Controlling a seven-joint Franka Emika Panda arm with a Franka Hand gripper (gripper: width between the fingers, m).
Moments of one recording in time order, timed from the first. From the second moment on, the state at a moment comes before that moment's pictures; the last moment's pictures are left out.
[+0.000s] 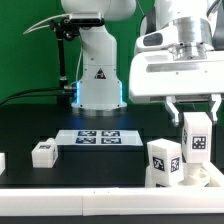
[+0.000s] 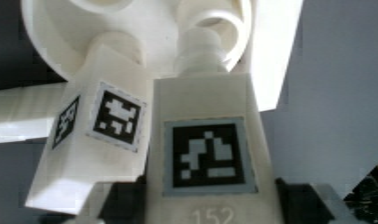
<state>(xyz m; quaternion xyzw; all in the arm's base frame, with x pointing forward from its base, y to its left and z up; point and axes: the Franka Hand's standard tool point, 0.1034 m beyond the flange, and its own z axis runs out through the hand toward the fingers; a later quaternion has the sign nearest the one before) 0.607 0.112 0.105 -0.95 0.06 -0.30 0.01</state>
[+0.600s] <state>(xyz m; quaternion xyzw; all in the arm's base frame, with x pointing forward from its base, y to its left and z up) 0.603 0.120 0.092 -0.95 0.06 -0.30 0.01</state>
